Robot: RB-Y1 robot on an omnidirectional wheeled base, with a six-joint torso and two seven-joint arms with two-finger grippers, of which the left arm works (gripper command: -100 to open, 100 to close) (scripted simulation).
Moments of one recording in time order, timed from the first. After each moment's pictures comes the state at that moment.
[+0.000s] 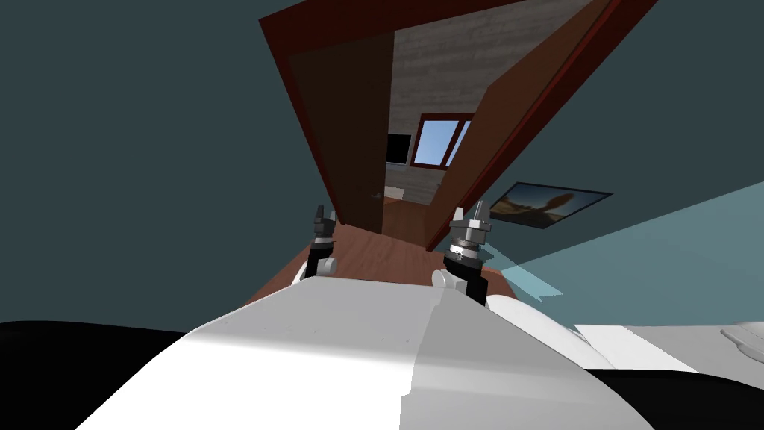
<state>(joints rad) 0.29 0.07 0.04 -1.80 0.07 -0.67 0.05</state>
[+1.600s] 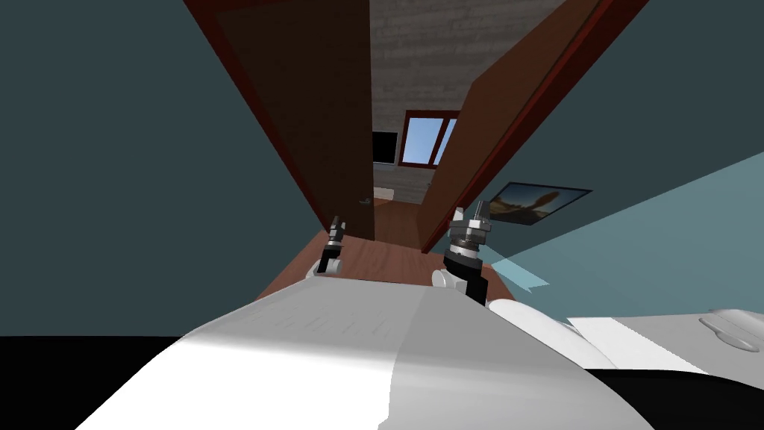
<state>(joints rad) 0.10 0.14 0.00 -1.30 0.11 -0.74 0.08</state>
